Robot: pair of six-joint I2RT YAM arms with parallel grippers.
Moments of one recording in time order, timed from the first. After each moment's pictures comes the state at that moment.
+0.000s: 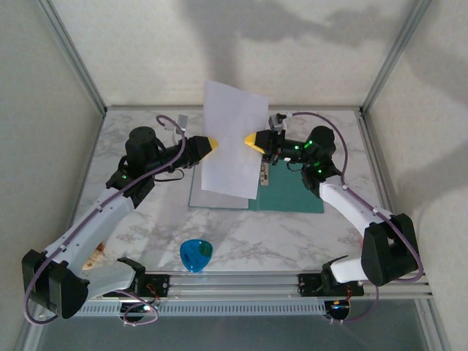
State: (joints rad) left arm -0.38 1.16 1.00 0.02 0.70 -1.04; right arm 0.40 1.38 0.93 0.67 -1.05 1.48
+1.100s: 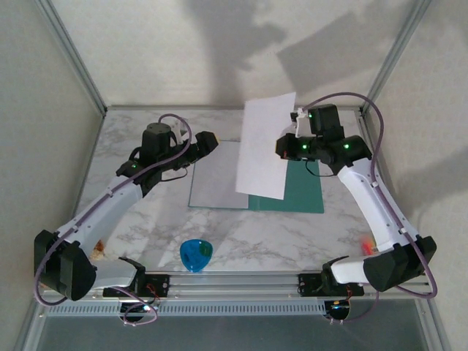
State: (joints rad) left arm -0.38 1.31 1.07 -0.22 0.36 -0.85; right arm 0.39 1.34 1.48 -0.93 -0.28 0.37
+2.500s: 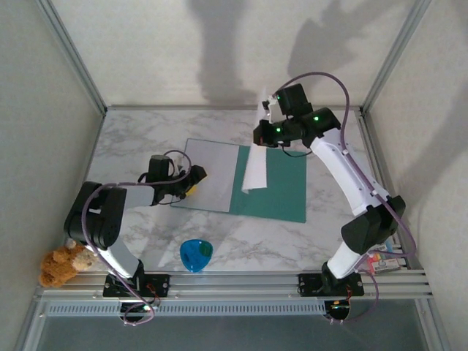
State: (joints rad) left arm -0.17 1.67 0.67 0.24 0.61 -0.87; right arm 0.51 1.67 1.83 -1.00 -0.37 0.42
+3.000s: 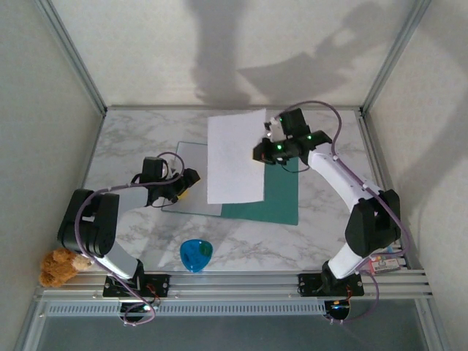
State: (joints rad) left arm -0.13 1.60 0.66 0.08 0.57 -0.81; right arm 0.40 1.62 1.34 -0.67 -0.50 0.46
